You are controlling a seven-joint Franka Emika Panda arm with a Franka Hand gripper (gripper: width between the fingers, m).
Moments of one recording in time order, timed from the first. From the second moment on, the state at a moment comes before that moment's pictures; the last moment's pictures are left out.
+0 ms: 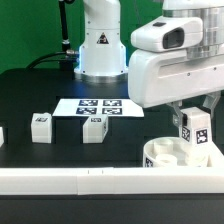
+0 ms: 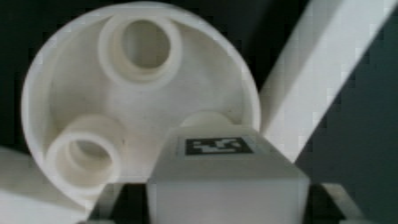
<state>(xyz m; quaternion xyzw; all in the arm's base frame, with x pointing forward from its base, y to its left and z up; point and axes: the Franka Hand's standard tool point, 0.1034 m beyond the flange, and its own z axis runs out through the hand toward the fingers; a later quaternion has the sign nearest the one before) 0.608 0.114 0.076 -1.00 -0.02 -0.01 0.06</state>
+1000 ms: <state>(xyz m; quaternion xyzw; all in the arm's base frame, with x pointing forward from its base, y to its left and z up) 0.612 0.124 0.076 -0.80 0.58 0.04 0.13</state>
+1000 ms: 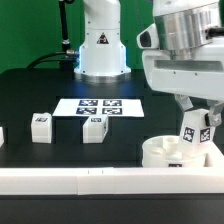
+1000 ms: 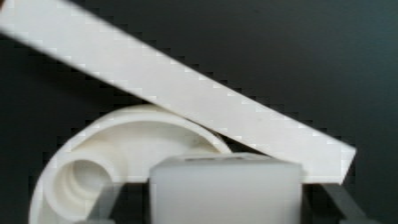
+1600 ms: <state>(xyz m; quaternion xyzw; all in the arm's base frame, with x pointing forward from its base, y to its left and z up) 0.614 0.125 0.075 -0.61 0.78 0.07 0.14</state>
